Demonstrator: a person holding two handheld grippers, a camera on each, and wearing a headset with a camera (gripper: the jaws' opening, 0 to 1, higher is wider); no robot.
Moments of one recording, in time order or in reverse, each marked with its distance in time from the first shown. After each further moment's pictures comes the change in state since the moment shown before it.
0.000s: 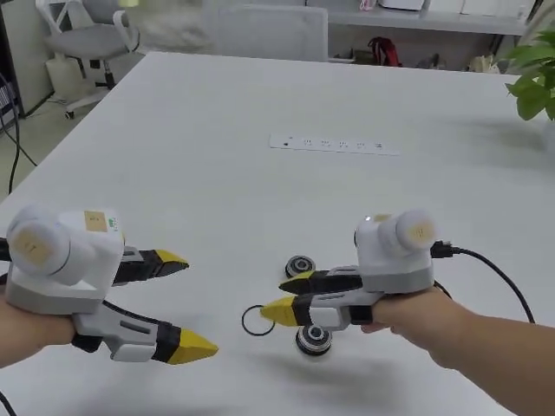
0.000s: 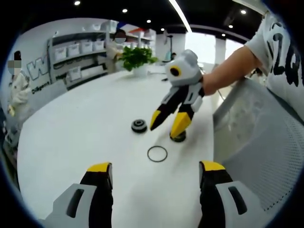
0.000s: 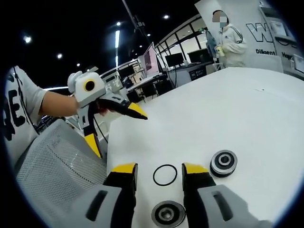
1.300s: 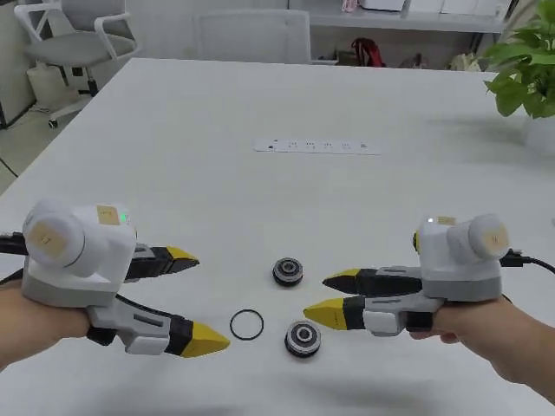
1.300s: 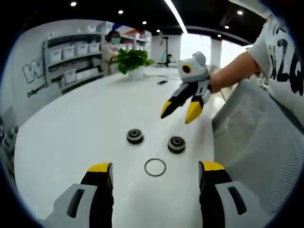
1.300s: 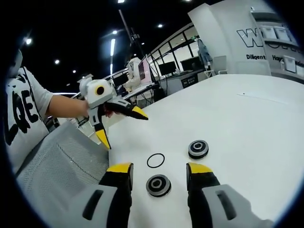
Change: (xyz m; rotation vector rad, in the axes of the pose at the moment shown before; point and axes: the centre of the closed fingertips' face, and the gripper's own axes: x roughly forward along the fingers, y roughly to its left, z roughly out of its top) left arm 0.021 -0.004 0.022 0.018 -0.015 -0.041; right arm -0.068 -0.010 -0.009 0.015 -0.075 -0.062
